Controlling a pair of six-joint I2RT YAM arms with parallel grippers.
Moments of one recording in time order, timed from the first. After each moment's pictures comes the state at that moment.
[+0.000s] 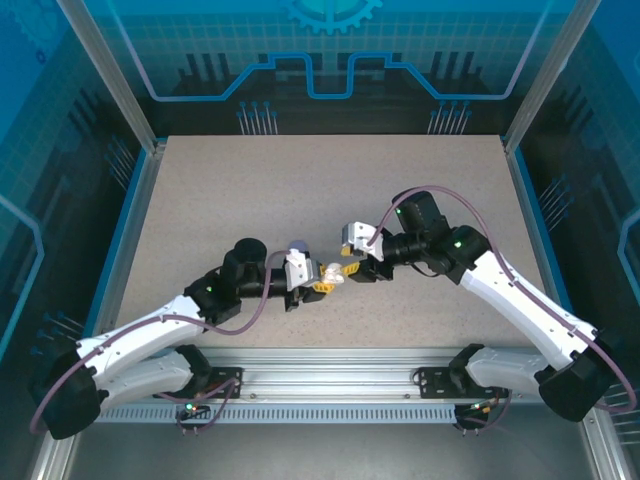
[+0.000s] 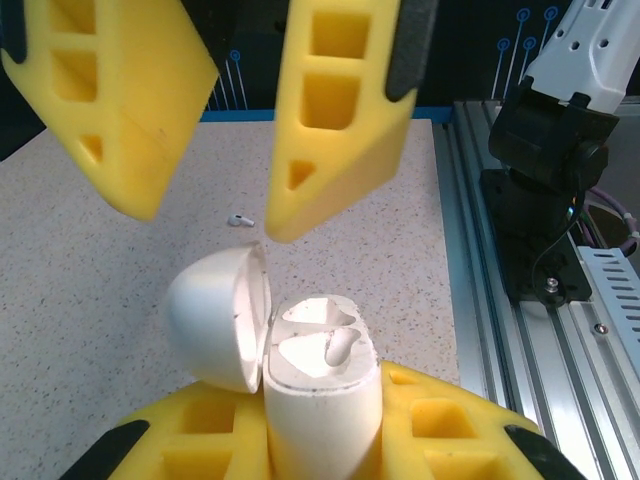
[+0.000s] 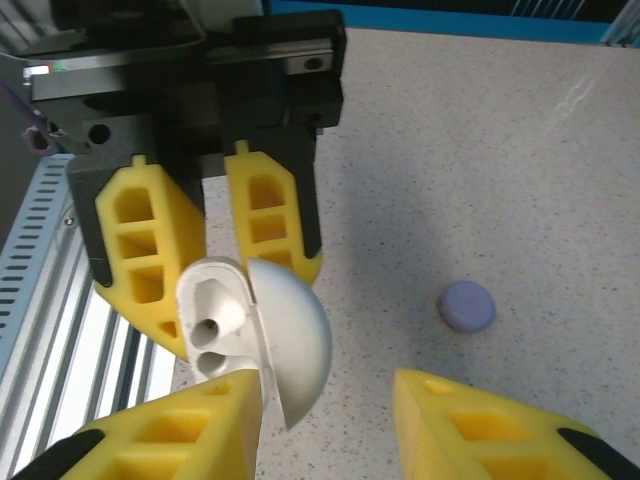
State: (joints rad) left arm -0.75 1.00 0.59 0.09 0.56 0.28; right arm 0.63 1.16 1.11 -0.69 -0.62 -0.64
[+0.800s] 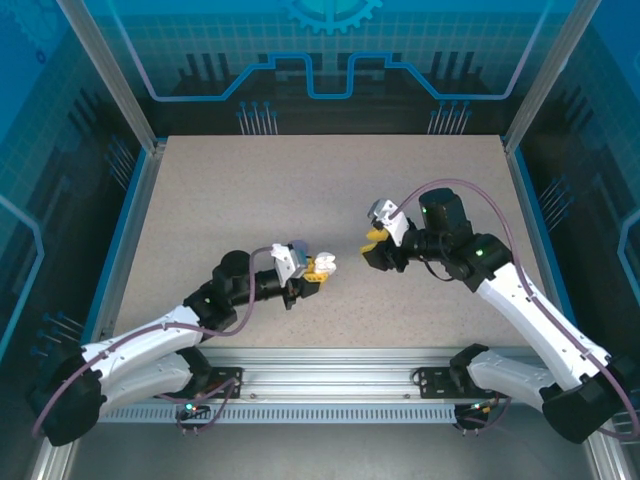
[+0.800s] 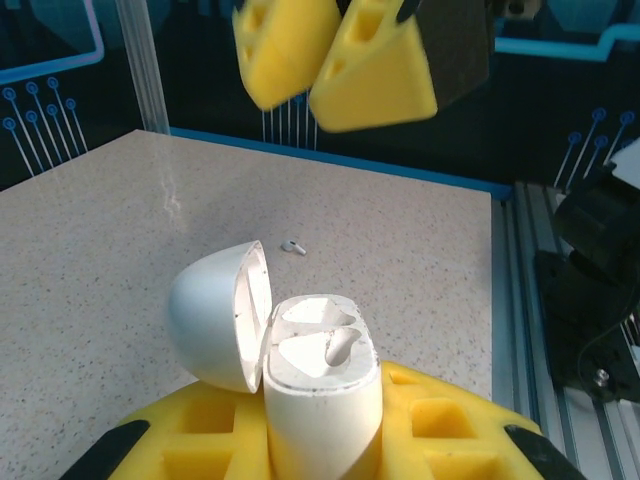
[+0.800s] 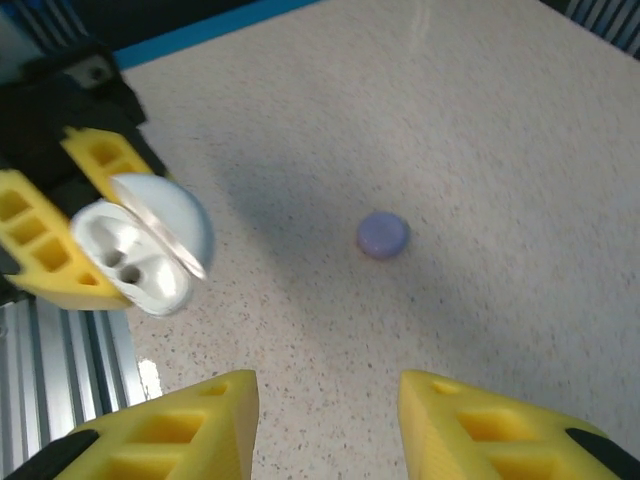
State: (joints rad) left arm -0.72 0.96 0.43 0.40 0.44 0.02; right arm 0.51 1.05 1.04 -0.65 -0.47 -0.25
